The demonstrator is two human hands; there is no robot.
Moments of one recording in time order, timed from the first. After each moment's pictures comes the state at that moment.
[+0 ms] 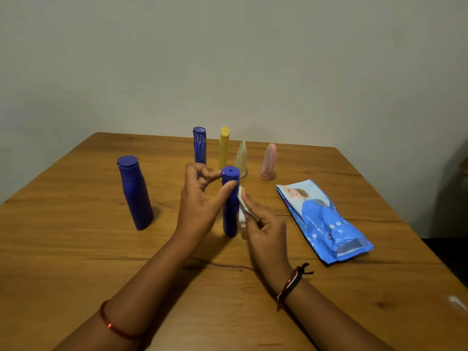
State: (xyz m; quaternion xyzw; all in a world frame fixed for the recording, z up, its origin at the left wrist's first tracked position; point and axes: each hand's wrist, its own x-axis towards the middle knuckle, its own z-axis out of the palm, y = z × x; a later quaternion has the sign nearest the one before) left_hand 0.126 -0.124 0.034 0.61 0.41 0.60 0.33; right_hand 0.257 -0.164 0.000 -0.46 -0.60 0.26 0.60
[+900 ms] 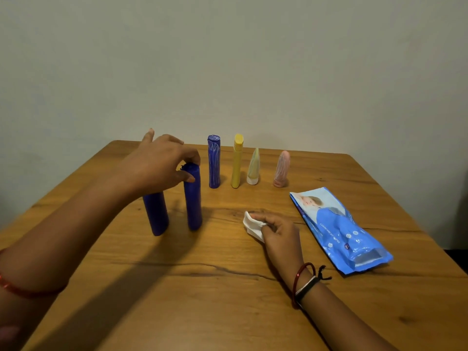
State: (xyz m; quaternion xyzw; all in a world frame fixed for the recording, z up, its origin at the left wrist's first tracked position) left_hand 0.039 -0.098 0.145 0.82 0.57 0.02 -0.07; right_hand 0.263 -0.145 -0.009 -0.56 -0.57 0.31 0.52
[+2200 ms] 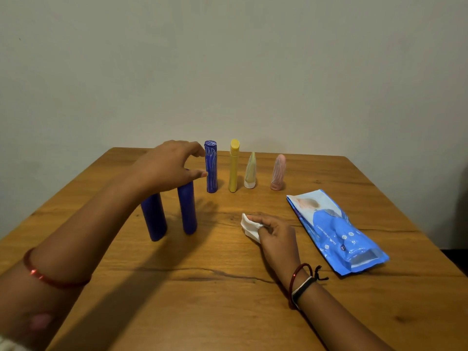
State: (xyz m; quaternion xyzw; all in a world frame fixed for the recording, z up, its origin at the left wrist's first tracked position) left_hand 0.054 -0.088 0.145 0.81 0.58 0.12 0.02; right_hand 0.263 -0.144 -0.009 -0.56 -0.56 0.31 0.52
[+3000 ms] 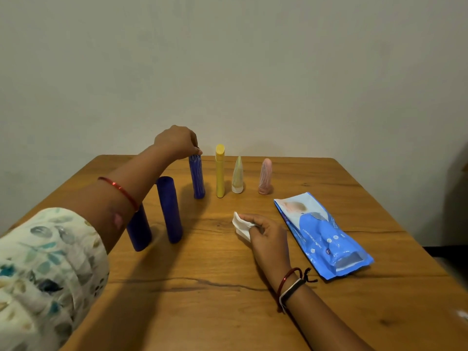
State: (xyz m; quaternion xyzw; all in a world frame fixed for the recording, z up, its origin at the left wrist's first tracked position) left_hand 0.089 0.035 0.140 0.75 0.65 0.10 0.00; right_hand 0.274 -0.138 -0.006 -0.57 -0.54 0.31 0.53
